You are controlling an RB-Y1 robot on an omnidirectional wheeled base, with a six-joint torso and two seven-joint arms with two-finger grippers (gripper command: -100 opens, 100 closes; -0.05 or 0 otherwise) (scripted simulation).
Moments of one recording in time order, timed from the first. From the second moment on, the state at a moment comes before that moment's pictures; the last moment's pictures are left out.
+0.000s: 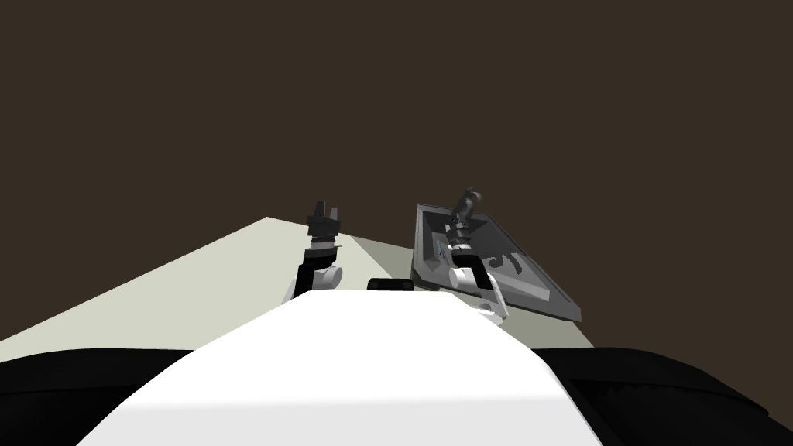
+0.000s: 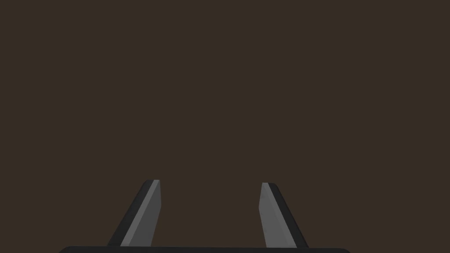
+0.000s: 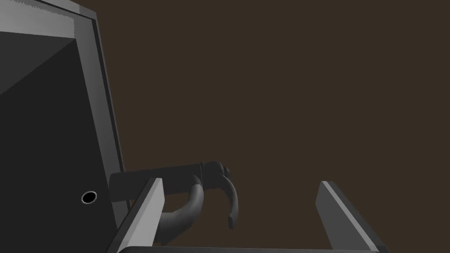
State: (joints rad) left arm 0.49 0.04 -0.07 -2.30 0.00 -0.35 0.10; right arm 0.45 -0.20 -0.10 -2.27 -0.12 0.07 -0.15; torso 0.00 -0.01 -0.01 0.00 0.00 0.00
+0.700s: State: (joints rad) left arm 0.49 0.04 -0.07 -2.30 0.00 -0.35 0.10; right arm 0.44 -0.24 -0.18 -2.22 -0.18 0.28 -0.24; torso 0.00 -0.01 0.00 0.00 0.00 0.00
